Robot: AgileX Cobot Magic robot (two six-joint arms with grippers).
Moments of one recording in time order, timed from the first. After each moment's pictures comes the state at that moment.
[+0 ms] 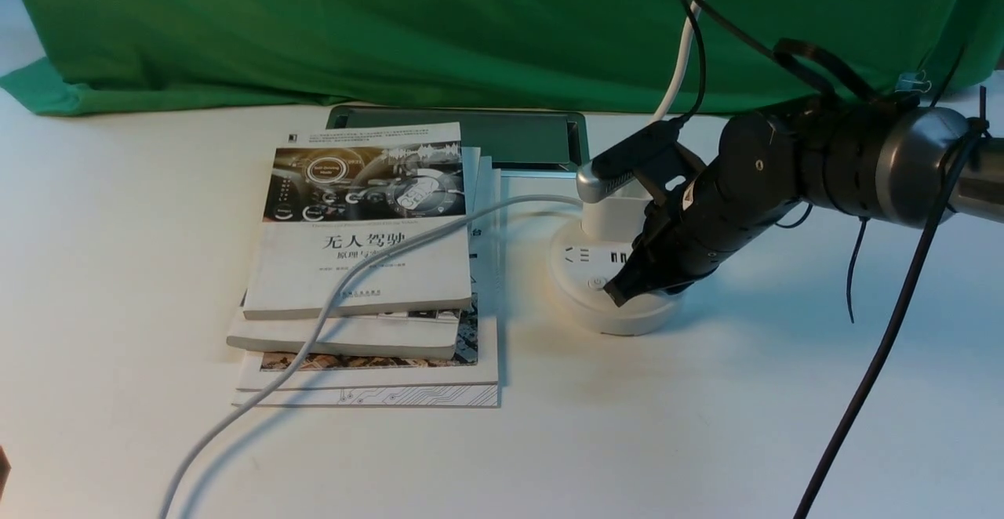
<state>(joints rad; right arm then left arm) 0.47 2.02 -1.38 0.08 0.58 -0.29 0.03 0.00 0.01 -0.08 0.22 0.16</state>
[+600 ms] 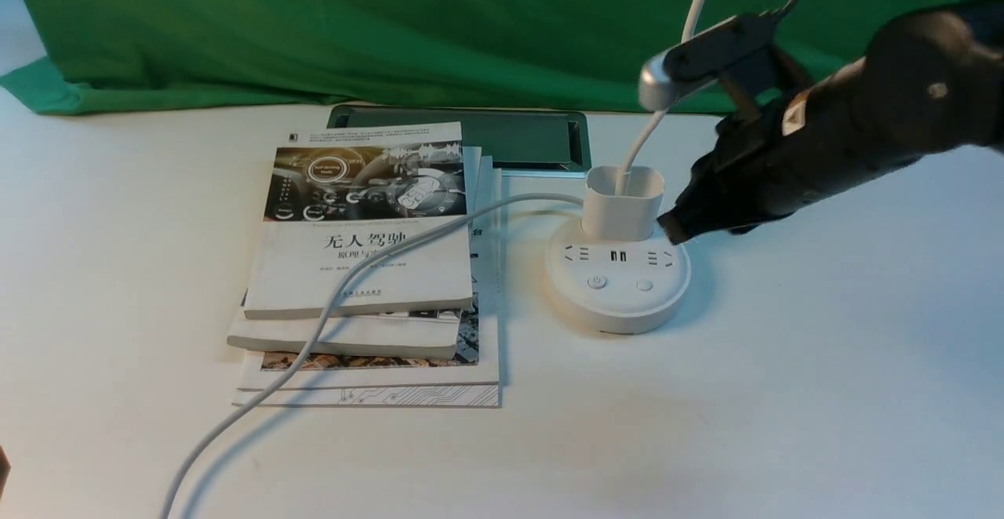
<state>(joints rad) 0.47 1.55 -1.23 0.09 0.64 -0.24 0.03 0.00 0.01 -0.08 0.22 0.16</state>
